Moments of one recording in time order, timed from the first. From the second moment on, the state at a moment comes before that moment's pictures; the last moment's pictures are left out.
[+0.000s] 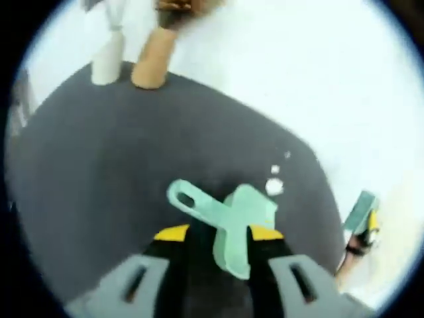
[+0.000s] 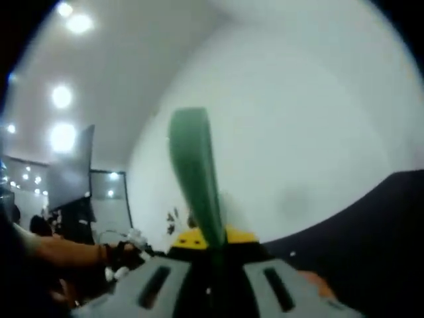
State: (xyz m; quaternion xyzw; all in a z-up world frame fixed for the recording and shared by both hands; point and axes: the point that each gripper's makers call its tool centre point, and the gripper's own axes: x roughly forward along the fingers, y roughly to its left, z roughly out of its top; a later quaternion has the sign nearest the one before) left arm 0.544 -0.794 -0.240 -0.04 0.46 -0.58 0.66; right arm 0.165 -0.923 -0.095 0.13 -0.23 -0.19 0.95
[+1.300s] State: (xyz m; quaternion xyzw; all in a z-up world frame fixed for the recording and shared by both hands) left arm 0.548 -0.834 -0.241 -0.36 0.44 -0.57 0.59; right arm 0.188 -0.915 -0.101 0.12 -0.20 -0.21 0.95
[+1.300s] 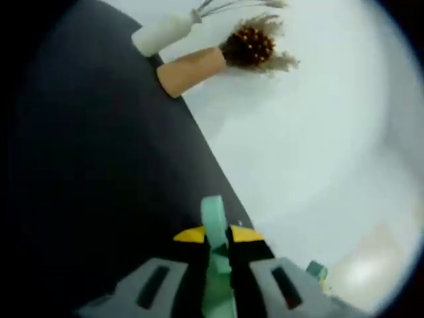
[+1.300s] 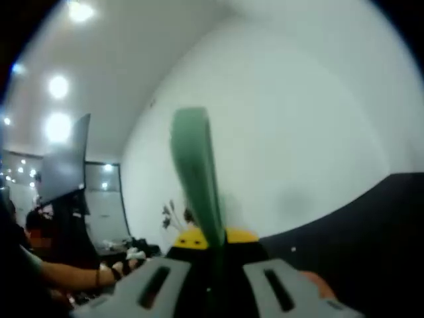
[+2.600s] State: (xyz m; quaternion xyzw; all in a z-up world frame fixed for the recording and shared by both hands) left arm 0.564 -0.837 -0.183 -0.36 0.22 -0.43 0.80; right arm 0.351 -1.001 -0.184 0.03 0.16 -0.23 0.96
